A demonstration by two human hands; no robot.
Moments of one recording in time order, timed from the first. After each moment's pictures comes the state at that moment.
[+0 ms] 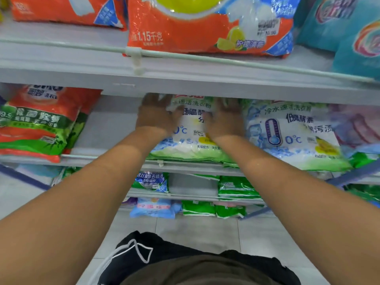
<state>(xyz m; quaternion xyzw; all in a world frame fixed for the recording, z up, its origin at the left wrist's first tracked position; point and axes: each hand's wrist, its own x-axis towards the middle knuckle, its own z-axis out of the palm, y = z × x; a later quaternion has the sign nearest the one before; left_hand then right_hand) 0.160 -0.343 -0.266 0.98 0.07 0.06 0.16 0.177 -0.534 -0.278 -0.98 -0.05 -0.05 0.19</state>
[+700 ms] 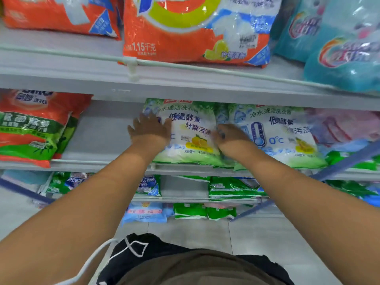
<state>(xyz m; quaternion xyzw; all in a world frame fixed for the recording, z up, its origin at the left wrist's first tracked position) 0.141 -0.357 -0.277 0.97 0.19 -0.05 0.13 0.154 -0.594 -0.271 -0.98 -0.06 0.12 0.17</state>
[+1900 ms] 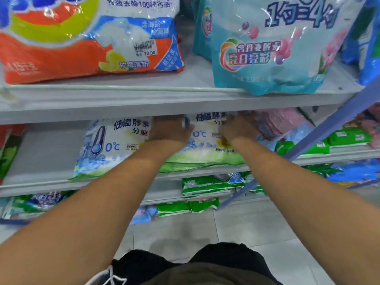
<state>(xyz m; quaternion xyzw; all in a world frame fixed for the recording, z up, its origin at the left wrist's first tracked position) 0.166 -0.531 -0.251 0.99 -0.05 -0.03 0.12 0.195 -0.732 -0.272 -0.97 0.17 0.02 0.17</state>
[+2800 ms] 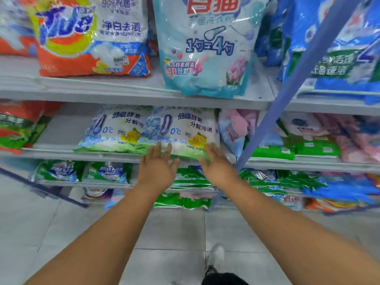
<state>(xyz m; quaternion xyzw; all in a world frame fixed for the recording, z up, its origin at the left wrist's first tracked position) 0.014 -0.603 -0.260 0.98 0.07 -0.10 0.13 0.064 -0.806 -0.278 -0.95 -0.10 0.16 0.24</state>
